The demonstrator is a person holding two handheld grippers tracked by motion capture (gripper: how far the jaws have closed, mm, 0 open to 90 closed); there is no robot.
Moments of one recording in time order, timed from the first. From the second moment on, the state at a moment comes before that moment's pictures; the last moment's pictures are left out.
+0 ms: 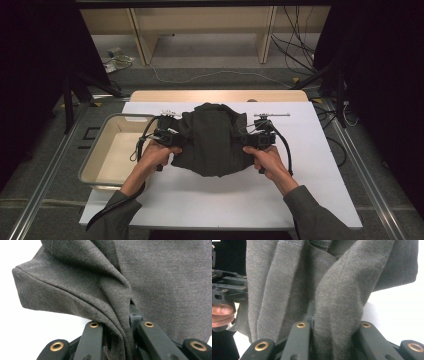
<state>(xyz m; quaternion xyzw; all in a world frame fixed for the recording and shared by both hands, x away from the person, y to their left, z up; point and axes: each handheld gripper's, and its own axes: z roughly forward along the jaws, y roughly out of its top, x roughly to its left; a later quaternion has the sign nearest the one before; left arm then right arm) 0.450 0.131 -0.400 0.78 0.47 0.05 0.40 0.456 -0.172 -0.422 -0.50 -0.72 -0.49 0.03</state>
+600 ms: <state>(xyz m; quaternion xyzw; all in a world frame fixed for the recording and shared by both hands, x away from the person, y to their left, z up) 0.445 0.153 -0.378 0.79 0.45 0.06 0.41 0.445 -0.155 -0.407 -0.49 -0.71 -0.51 0.03</state>
